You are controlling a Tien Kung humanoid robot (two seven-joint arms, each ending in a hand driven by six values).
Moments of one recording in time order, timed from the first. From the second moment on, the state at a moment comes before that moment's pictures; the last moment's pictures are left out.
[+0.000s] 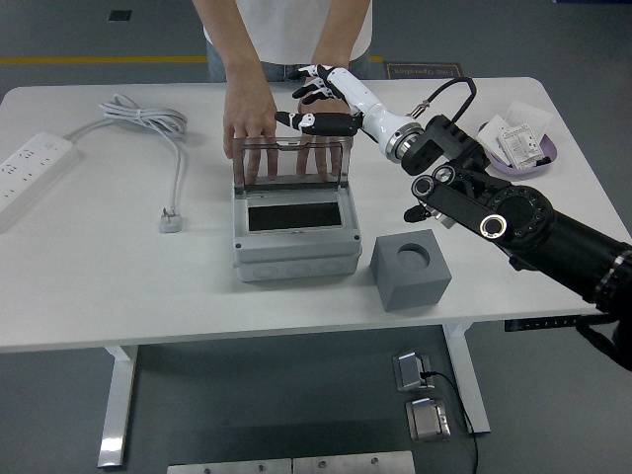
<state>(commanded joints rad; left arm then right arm) -0.20 0.26 -0.85 -0.19 1.06 -0.01 0.25 1.02 -0.16 0.40 0.82 -0.98 -0.22 0.15</state>
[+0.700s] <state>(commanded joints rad) -0.21 0.25 -0.83 -0.18 1.04 -0.01 0.24 0.96 -0.20 0.34 0.90 -1.00 -0.22 0.15</state>
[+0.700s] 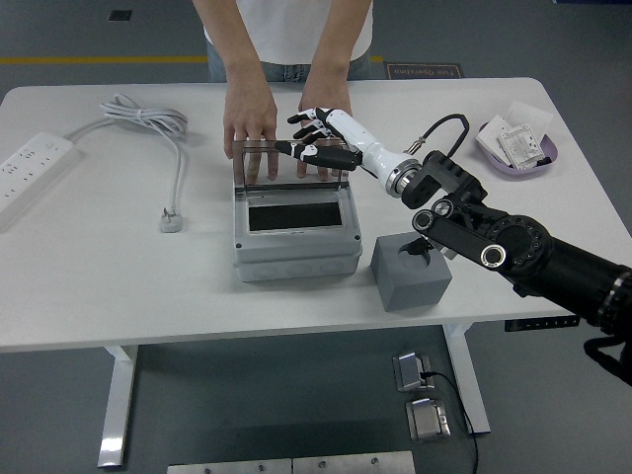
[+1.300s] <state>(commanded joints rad) -0.20 0.26 -0.80 -0.18 1.00 0.00 0.24 0.89 -0.34 0.32 1.19 -1.10 -0.24 0.05</state>
